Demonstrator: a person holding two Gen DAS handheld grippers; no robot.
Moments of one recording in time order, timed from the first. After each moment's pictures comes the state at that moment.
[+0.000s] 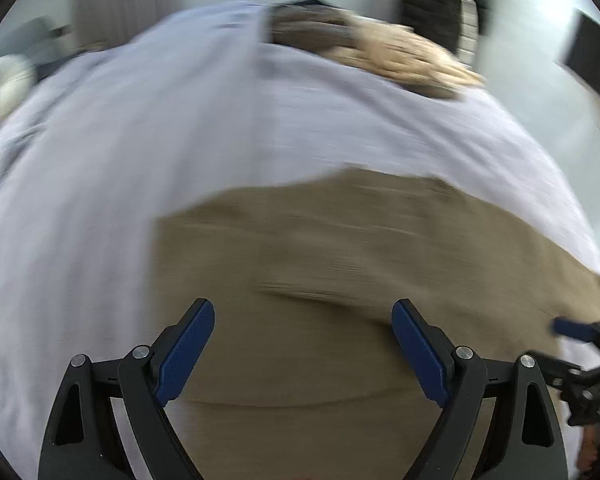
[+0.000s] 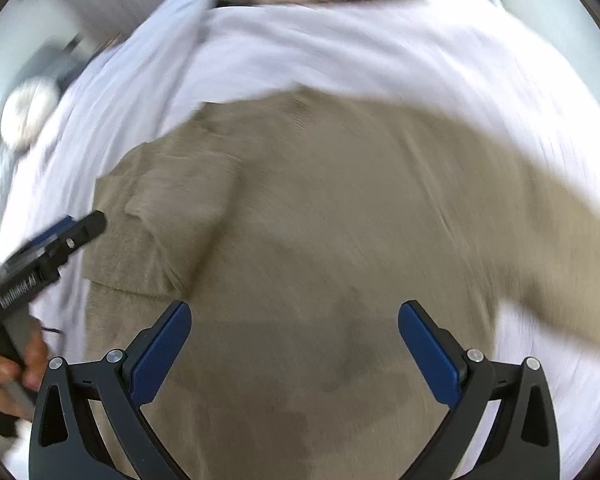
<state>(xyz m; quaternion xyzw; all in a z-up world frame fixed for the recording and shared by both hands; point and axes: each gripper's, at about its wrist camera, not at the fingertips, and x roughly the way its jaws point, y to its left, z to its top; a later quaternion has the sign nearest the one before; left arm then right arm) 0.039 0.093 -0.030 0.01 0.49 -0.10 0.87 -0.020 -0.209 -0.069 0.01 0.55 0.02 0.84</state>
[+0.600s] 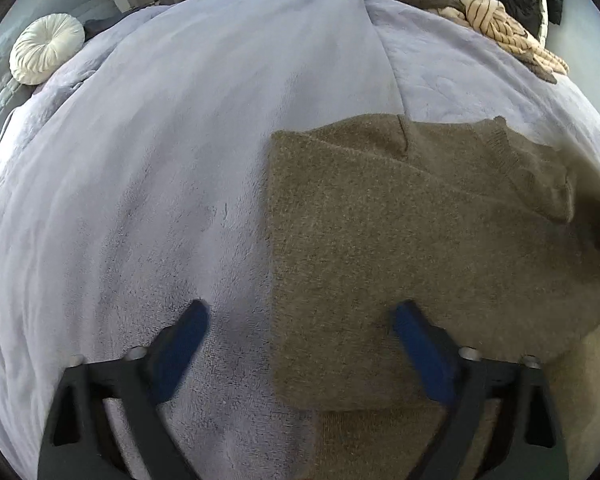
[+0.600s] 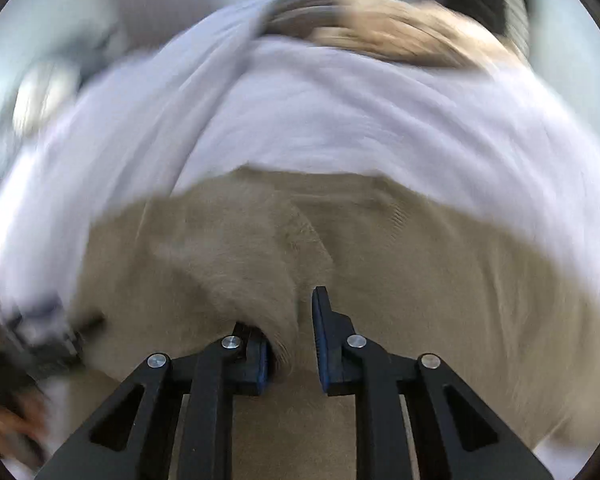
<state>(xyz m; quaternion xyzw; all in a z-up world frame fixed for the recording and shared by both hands) 0.061 0.133 -0.103 0.03 0.55 -0.01 0.84 0.024 -0.246 -0.090 0.15 0.48 -0.01 0.86</state>
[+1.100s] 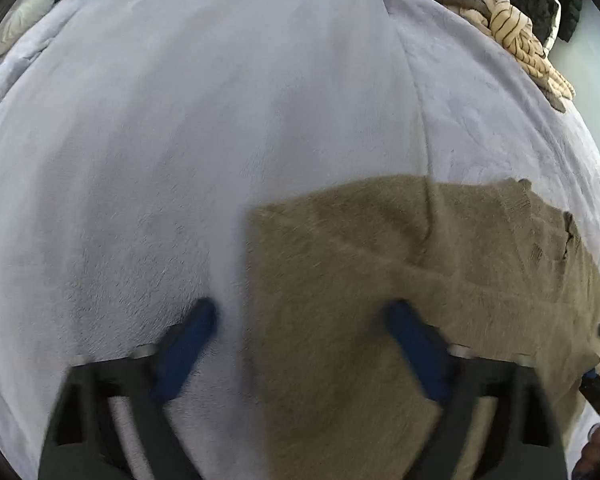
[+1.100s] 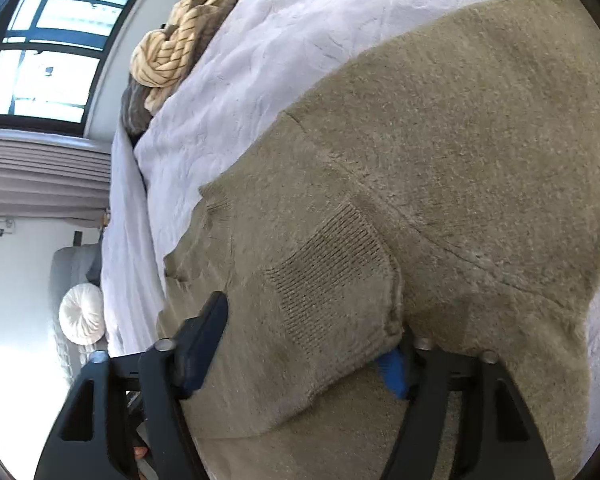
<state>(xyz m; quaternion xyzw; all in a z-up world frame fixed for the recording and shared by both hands) 0.150 0.134 -0.116 -0.04 0.60 -0.06 0.80 0.002 -0.331 -0.126 0.43 0.47 -0.06 0.77</state>
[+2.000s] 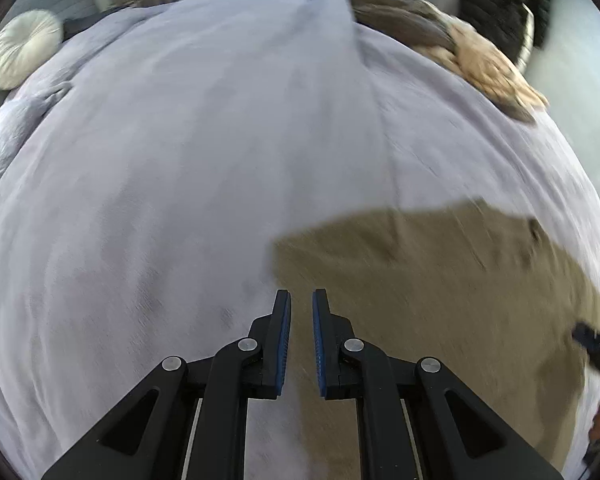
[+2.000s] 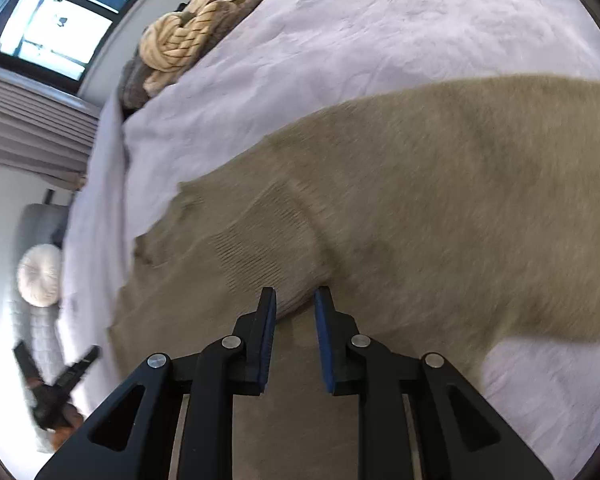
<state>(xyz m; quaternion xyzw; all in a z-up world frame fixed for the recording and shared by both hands) 0.117 0.146 -0.062 -0.01 0.55 -0.08 0.83 -0.018 -0.354 -0.118 0.38 0.47 -0.04 0.79</state>
